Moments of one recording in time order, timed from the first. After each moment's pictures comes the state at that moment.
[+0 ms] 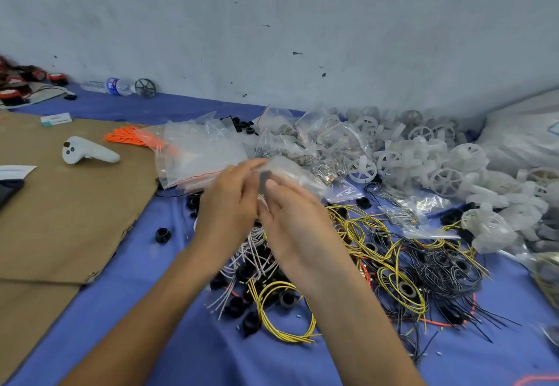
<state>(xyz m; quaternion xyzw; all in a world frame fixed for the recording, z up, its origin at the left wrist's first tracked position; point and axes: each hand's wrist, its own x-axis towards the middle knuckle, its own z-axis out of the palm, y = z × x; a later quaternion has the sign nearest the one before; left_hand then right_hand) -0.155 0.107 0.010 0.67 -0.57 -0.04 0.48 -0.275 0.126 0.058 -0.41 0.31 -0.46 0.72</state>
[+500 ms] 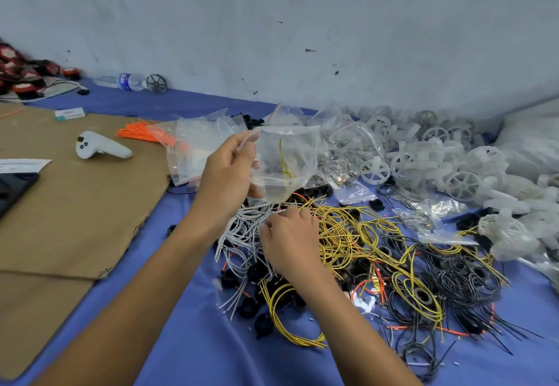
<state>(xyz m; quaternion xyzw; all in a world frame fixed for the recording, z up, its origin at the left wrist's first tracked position) -0.125 0.088 0.031 0.59 -0.43 -0.26 0.63 -0.245 0.058 -0.062 -0.85 0.51 -0.13 0.05</state>
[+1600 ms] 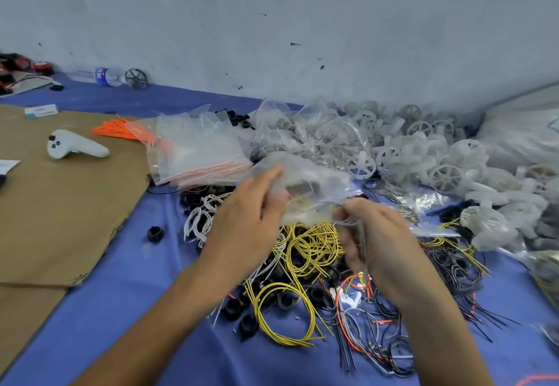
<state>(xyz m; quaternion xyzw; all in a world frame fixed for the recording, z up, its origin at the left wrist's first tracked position) -0.178 0.119 0.003 0.66 -0.61 -0.09 0.43 -0.373 0.075 0.023 -0.54 0.41 -0.39 0.63</state>
